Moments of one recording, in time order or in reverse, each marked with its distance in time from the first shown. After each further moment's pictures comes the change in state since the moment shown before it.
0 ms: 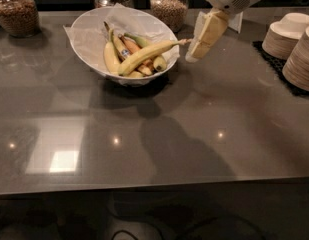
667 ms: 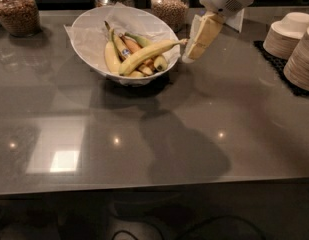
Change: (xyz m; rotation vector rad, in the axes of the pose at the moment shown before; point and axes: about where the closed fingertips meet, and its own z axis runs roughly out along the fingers) arm 0.008 -0.005 0.016 -0.012 -0.003 -0.012
